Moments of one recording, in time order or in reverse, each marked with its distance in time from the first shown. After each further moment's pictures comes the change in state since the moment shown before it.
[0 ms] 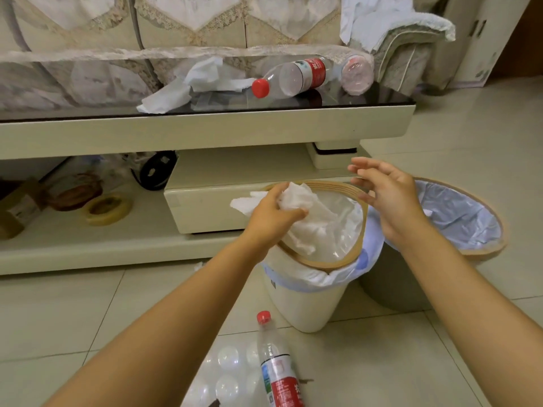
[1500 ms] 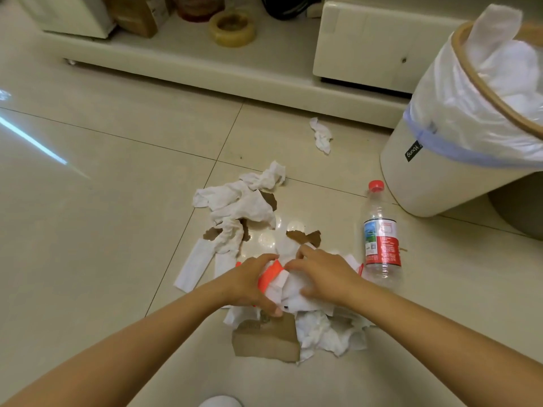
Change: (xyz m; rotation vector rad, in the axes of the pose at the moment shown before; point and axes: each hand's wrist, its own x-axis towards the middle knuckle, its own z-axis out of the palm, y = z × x) left_hand -0.296 -0.277 -0.130 0.467 -0.389 -0.591; right_hand -0.303 0.207 0.136 -1.258 -1.505 -0.252
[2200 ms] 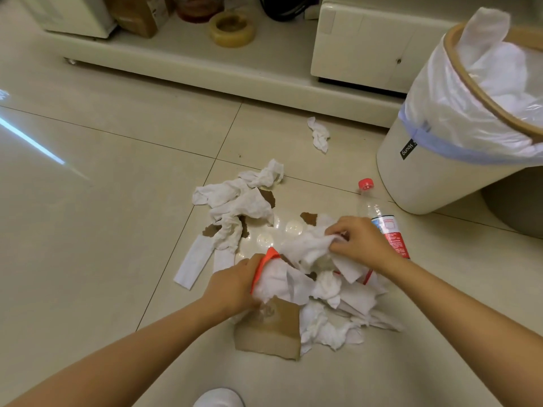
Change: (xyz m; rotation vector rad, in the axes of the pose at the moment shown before) left_hand -0.014 -0.013 0.024 0.394 0.351 0.034; right_hand -0.018 0.057 -0.031 0.485 0.392 0.198
